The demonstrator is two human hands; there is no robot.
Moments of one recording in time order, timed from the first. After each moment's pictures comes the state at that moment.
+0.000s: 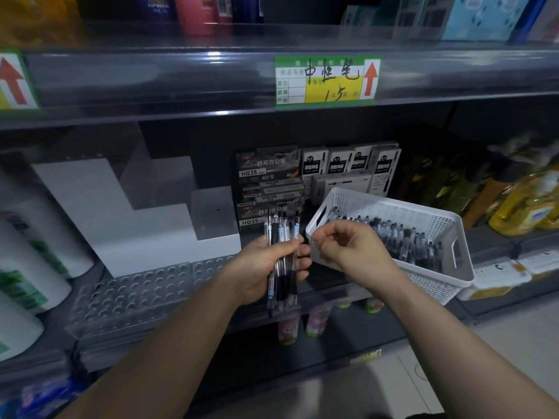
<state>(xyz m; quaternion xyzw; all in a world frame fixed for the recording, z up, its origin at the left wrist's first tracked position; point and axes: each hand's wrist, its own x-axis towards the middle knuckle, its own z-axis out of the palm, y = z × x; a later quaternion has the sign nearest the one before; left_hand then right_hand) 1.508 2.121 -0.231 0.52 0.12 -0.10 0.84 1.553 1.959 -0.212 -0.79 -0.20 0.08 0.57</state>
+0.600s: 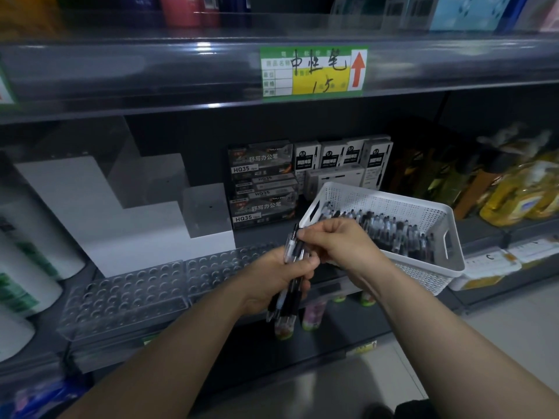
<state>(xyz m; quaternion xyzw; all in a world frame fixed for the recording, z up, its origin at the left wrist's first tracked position) 1.501 2.102 -0.250 0.65 0.03 -0.15 0.75 1.553 1.968 -0.207 -0.73 -0.10 0.20 0.64</state>
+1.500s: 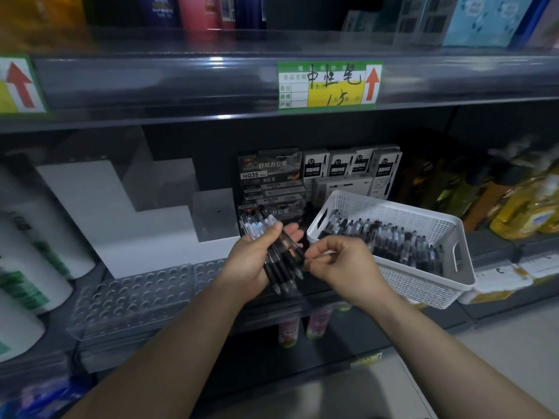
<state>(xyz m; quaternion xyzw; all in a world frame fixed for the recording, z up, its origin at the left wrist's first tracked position) 1.517 2.123 -0.234 0.38 0.16 0.02 0.91 1.538 1.967 -0.223 -0.82 -0.16 0.08 0.55</state>
